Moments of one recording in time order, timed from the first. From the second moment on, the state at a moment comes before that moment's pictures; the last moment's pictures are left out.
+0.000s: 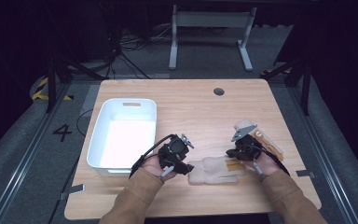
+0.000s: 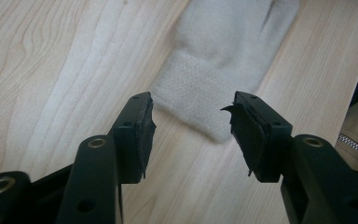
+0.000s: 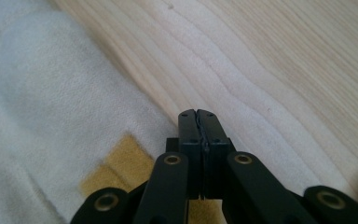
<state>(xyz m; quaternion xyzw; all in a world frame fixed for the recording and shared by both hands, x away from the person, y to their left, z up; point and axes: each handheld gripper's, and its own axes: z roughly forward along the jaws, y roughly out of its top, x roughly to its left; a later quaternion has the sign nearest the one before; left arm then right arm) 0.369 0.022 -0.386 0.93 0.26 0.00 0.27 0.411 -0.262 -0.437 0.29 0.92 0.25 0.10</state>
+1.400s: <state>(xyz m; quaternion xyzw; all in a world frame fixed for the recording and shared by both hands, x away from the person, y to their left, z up) 0.373 0.022 -0.382 0.92 0.26 0.00 0.28 0.399 -0.316 -0.396 0.37 0.84 0.34 0.18</state>
